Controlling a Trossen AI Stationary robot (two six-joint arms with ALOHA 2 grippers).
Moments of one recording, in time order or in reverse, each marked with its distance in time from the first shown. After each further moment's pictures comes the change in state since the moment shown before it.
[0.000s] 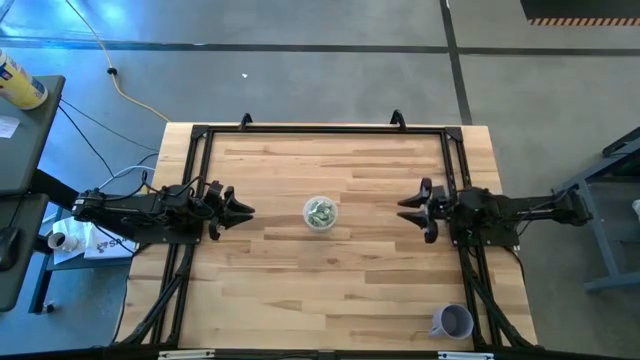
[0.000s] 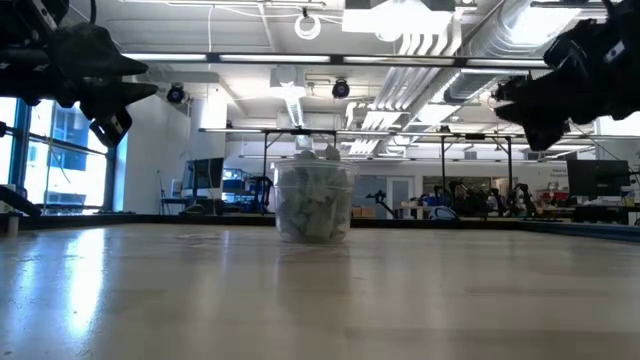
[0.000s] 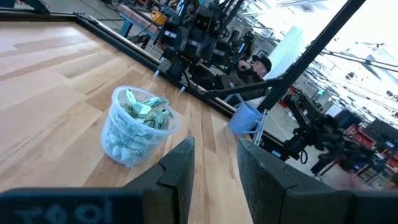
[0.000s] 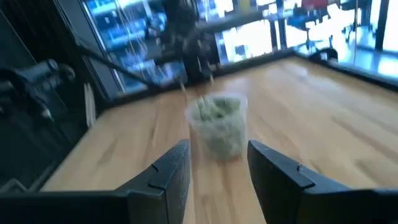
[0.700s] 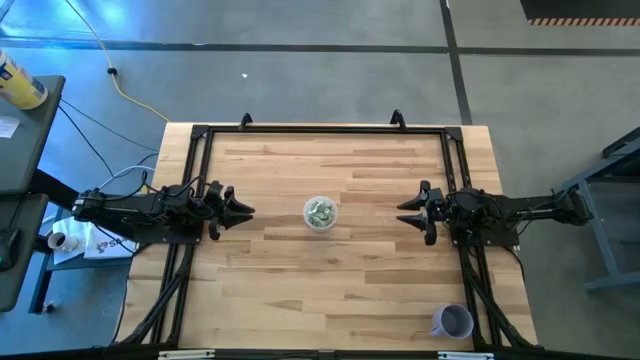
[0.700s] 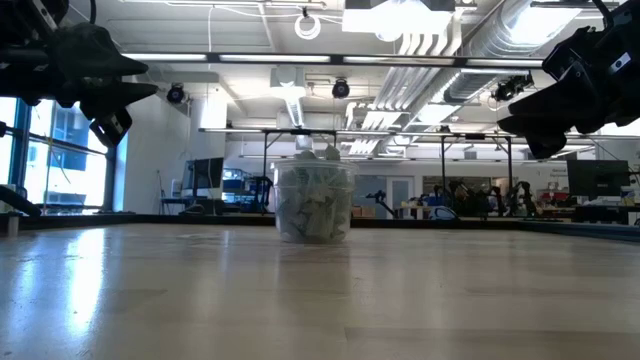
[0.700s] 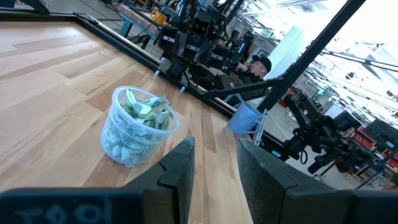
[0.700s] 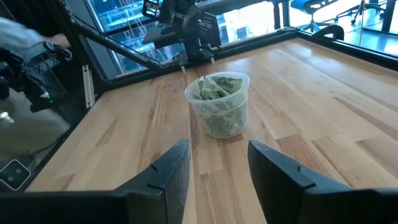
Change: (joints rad) left arm 0.000 0.000 0.000 0.000 0.000 0.000; right arm 0.000 0.011 -0.005 -0.080 -0.018 0.000
